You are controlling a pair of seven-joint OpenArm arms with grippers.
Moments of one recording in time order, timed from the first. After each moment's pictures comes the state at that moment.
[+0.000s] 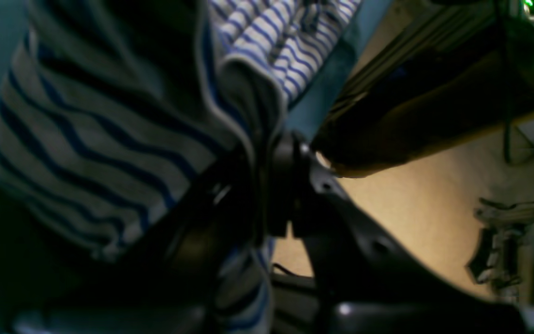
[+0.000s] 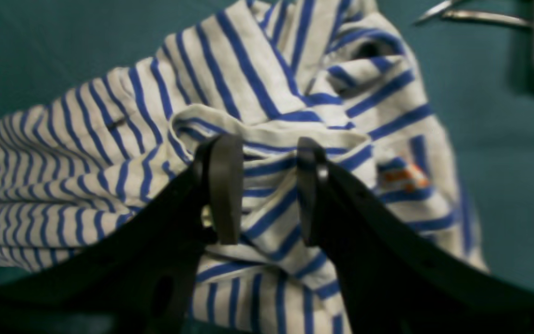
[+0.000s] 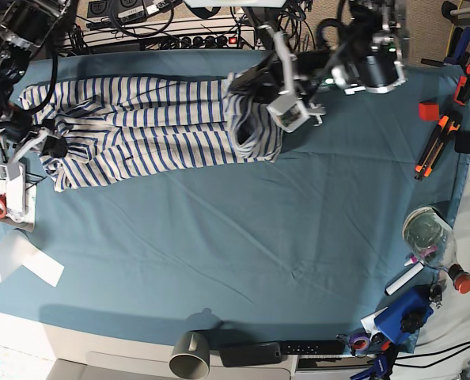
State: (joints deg) left arm 20.8 -4.1 7.5 125.0 -44.8 -38.3 67.1; right arm -4.6 27.4 40.2 87.0 50.0 31.9 -75.2
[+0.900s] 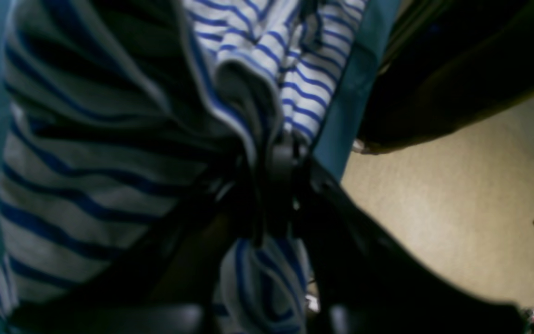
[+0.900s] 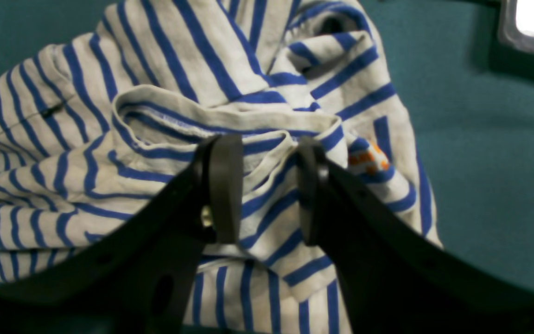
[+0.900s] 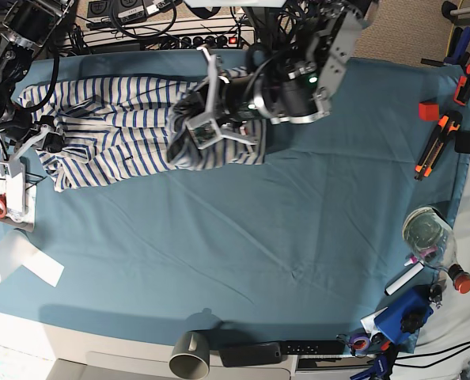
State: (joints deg) left arm 4.9 1.1 29.9 112.0 -24.7 -33.4 60.4; right arm -4.6 27.1 40.2 87.0 42.3 32.6 -73.3
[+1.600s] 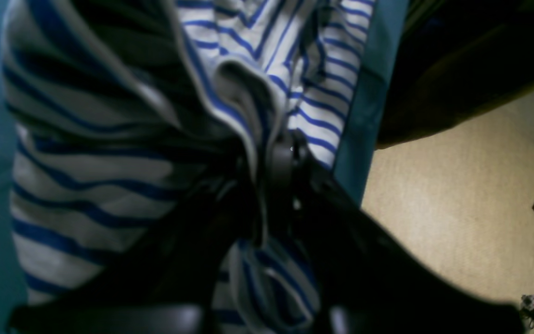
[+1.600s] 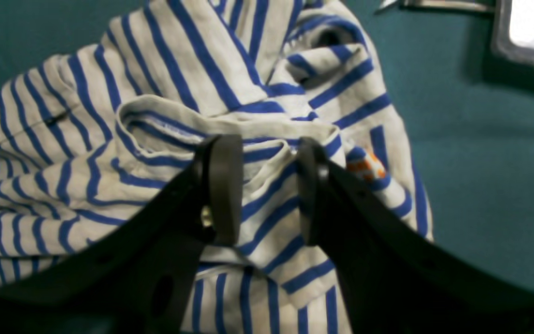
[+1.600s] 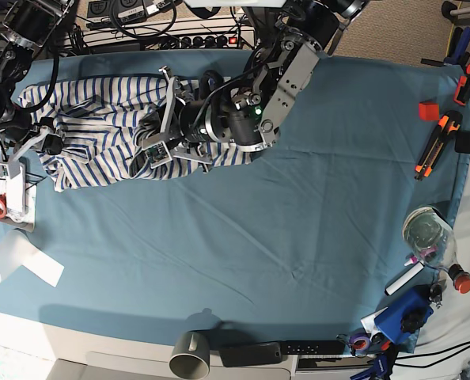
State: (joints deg) left arm -3.6 9.3 33.5 98.0 -21.2 -33.4 59.5; right arm -4.6 27.1 40.2 87.0 42.3 32.6 -71.9
